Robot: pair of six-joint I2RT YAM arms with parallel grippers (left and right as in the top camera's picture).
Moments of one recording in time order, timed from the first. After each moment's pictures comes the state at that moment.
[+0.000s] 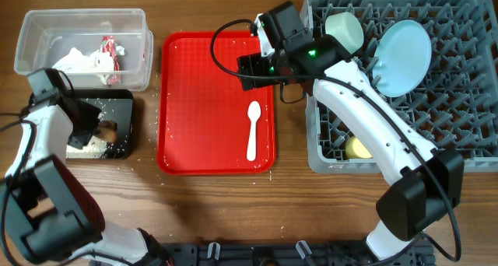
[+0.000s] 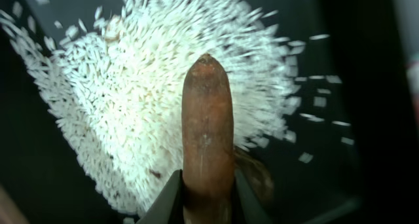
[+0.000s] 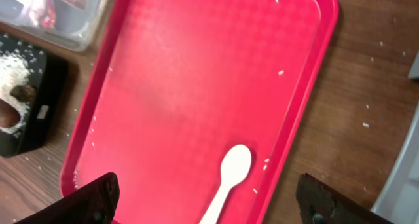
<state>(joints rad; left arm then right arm) 0.47 1.73 1.07 -0.63 -0.08 -0.69 0.54 1.83 1.67 -0.87 -0.13 0.28</state>
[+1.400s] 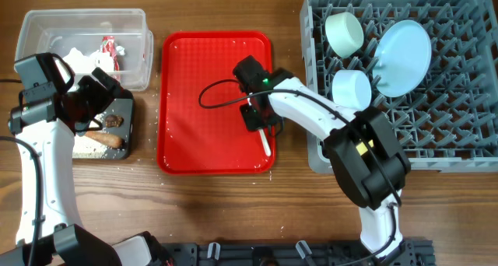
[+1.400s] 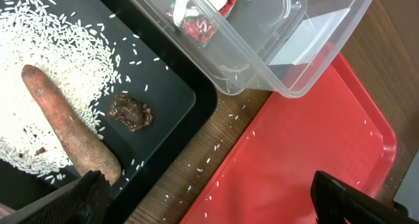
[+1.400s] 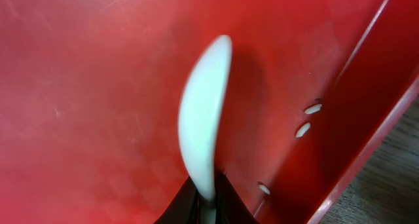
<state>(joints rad) 0.37 1.44 1.15 -0.76 0.21 -0.47 0.63 2.11 1.47 -0.81 -0.05 0.27</state>
